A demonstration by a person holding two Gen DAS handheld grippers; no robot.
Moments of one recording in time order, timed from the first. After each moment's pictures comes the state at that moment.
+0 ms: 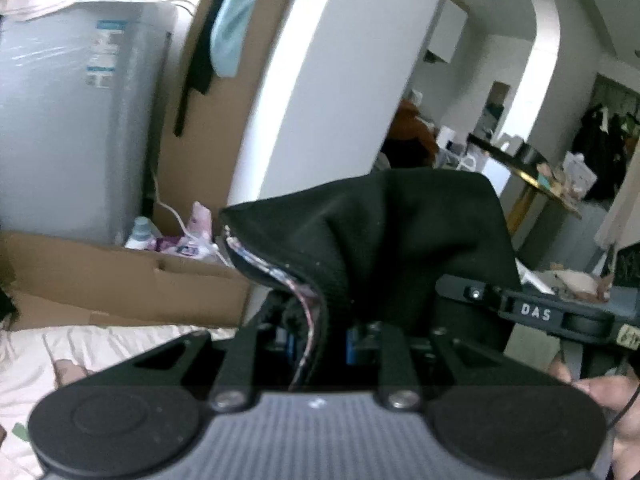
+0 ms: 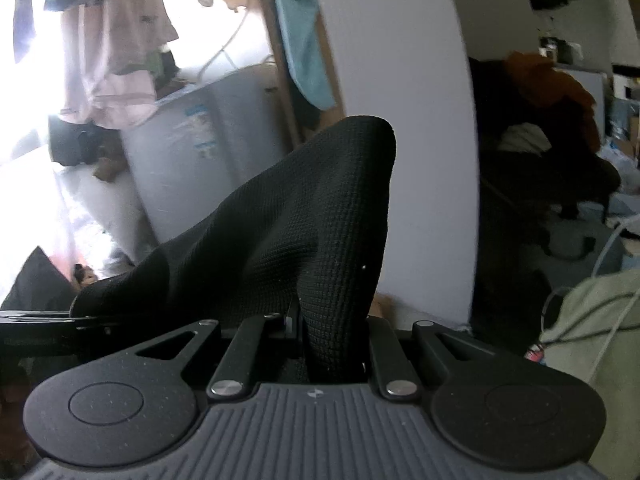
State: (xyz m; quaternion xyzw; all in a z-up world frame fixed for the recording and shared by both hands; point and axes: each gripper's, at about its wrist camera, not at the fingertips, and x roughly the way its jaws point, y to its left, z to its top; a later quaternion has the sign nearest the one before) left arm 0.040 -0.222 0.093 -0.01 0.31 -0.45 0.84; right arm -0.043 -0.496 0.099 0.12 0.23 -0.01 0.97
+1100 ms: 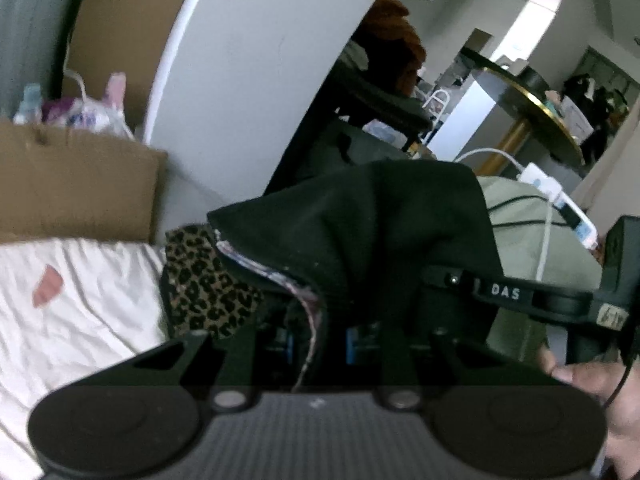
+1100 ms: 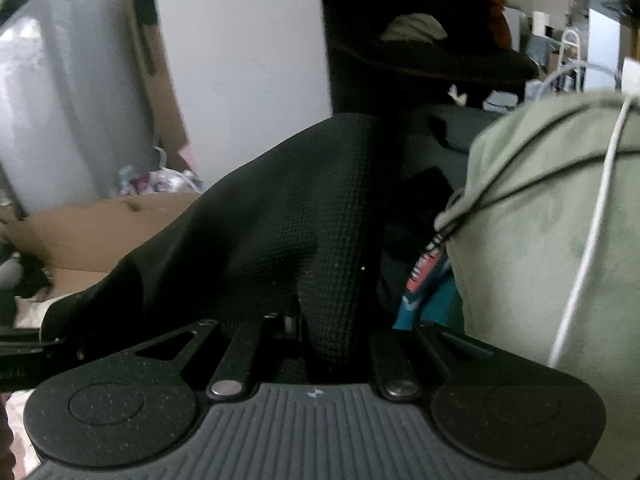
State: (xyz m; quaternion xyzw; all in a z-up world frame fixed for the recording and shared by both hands) left arm 0.095 -0.374 -0.134 -0.04 0.41 -0.51 0.75; right arm 0.020 -0.620 -0.106 0.12 0.34 -0.17 0.92
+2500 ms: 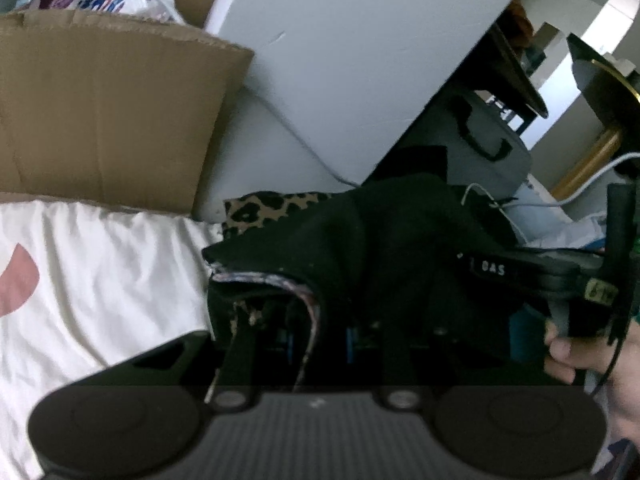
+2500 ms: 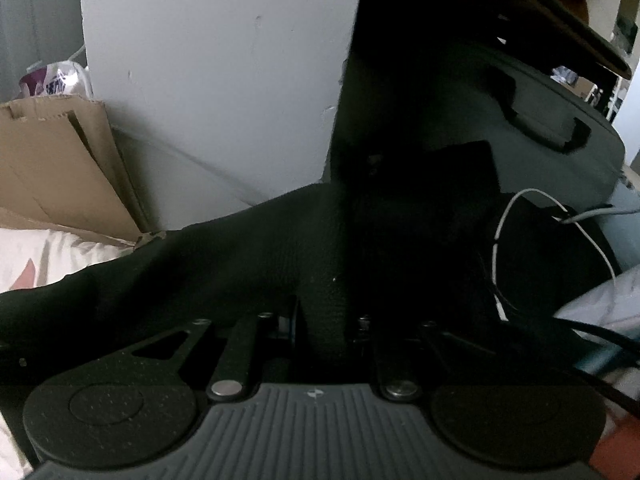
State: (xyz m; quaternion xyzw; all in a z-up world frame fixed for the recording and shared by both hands) left arm 0.221 -0.461 -0.286 -0.03 0.47 -0.44 0.76; right arm 0.230 -0.691 -0.278 0.00 0.41 -0.17 0.89
